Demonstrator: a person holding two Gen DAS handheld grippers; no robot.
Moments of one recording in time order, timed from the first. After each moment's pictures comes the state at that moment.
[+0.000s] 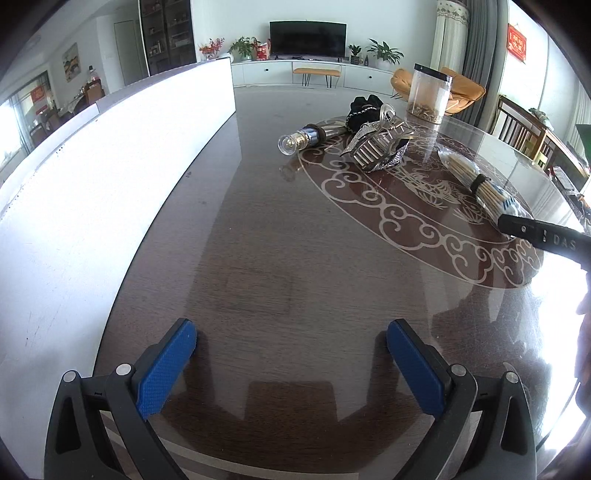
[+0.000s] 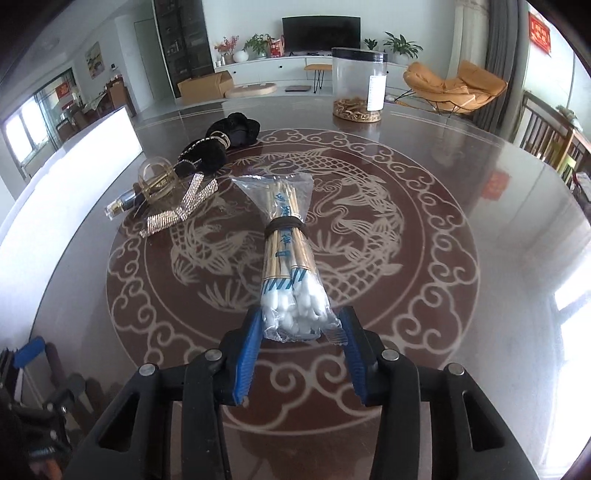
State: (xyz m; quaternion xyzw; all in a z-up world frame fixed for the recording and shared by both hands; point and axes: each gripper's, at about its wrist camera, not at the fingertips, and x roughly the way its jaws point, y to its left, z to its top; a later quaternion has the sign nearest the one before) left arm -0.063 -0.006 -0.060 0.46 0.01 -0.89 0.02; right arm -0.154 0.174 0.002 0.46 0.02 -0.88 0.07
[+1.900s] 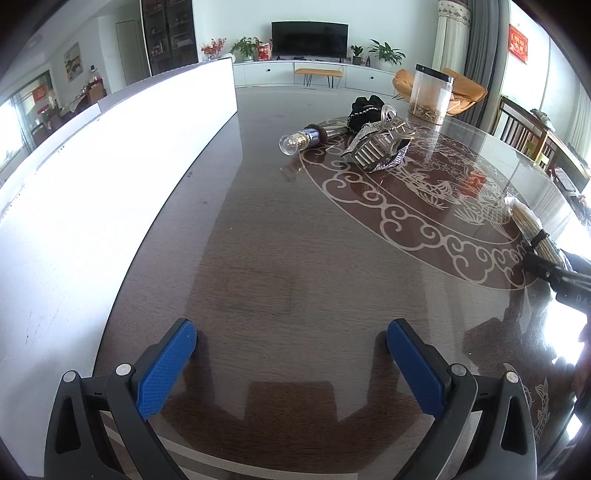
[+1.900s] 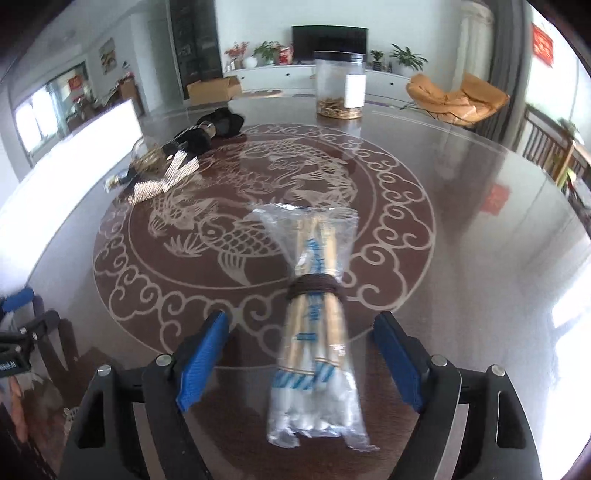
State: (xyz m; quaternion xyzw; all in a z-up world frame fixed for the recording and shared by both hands) left arm -0.062 -0.007 -0.060 0.46 0.01 -0.89 0.02; right arm -0.118 0.218 -0.012 0.44 0.04 -0.89 0.09
